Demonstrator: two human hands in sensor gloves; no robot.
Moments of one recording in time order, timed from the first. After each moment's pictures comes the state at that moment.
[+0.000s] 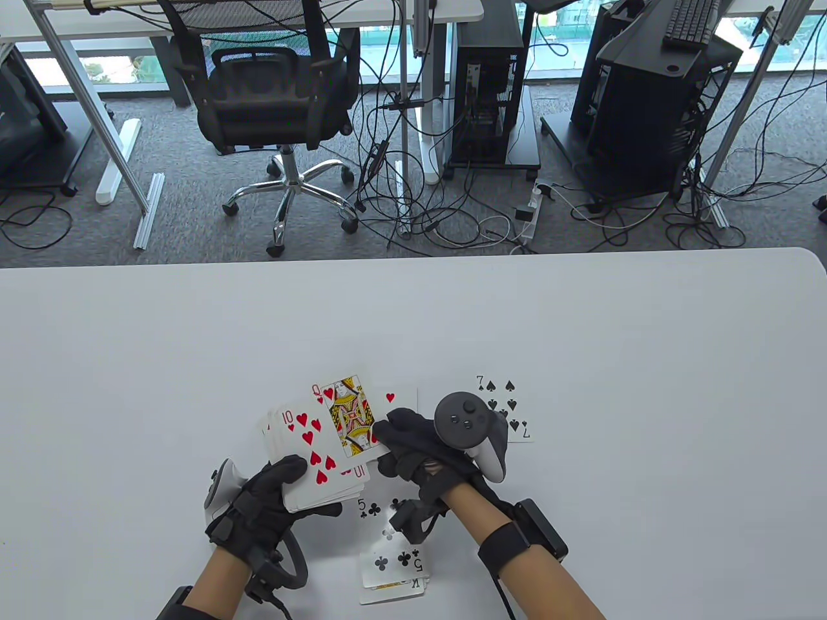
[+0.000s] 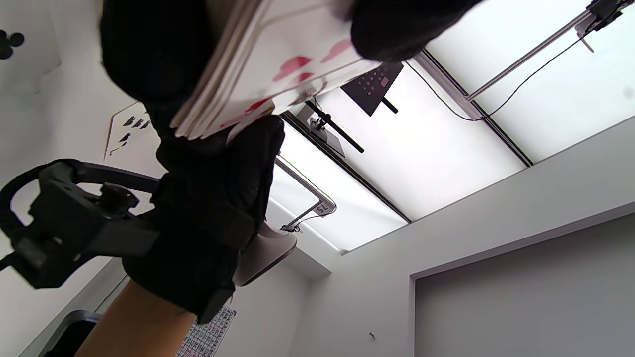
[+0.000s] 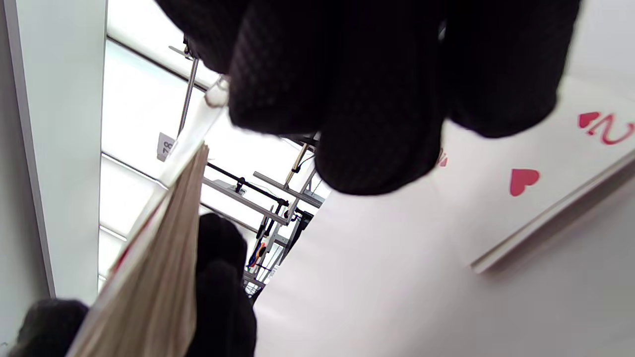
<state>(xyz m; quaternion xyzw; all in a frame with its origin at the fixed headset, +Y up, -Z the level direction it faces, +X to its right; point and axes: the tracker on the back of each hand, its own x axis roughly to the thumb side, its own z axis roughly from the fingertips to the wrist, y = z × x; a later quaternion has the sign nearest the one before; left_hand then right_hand) -0.236 -0.792 -0.275 -0.23 -0.13 0.87 0.41 0.023 -0.728 -0.344 0.13 0.07 0.83 0.54</state>
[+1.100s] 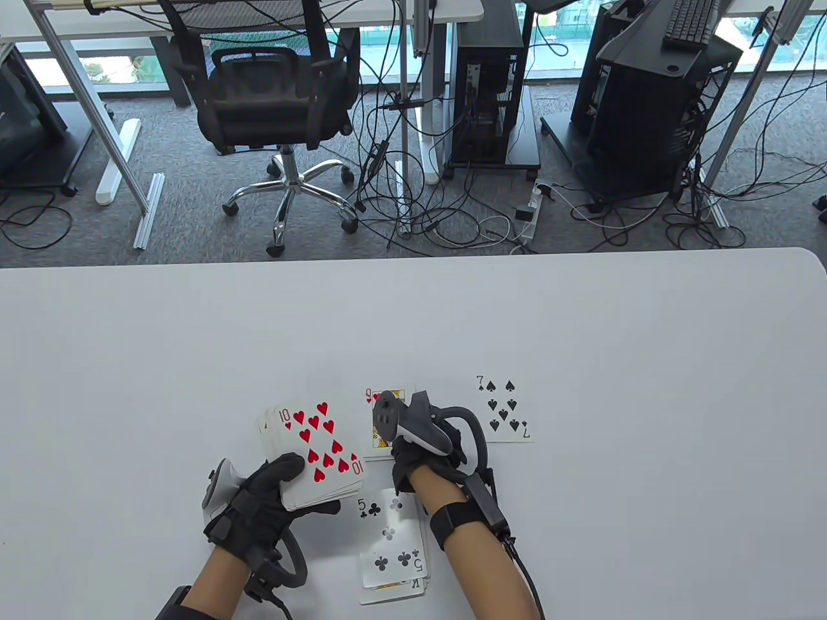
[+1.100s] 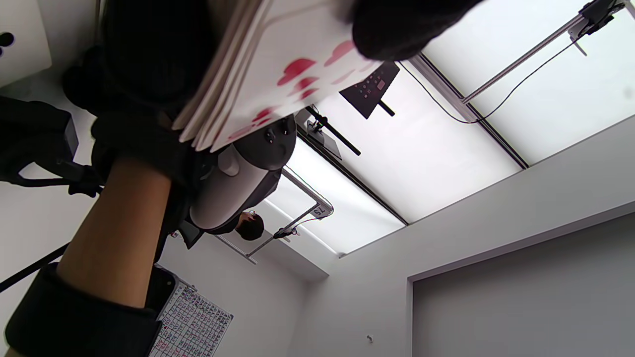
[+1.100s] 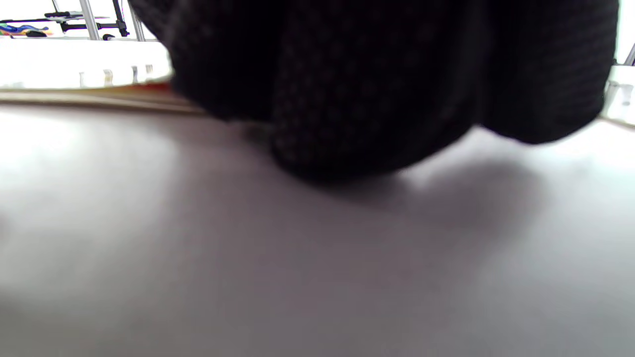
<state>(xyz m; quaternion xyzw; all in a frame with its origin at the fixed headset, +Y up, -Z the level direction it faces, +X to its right) -0.238 -0.792 -0.277 -0.23 -0.13 0.87 0.41 -0.018 -0.772 -0.375 0.06 0.11 0.99 -0.01</state>
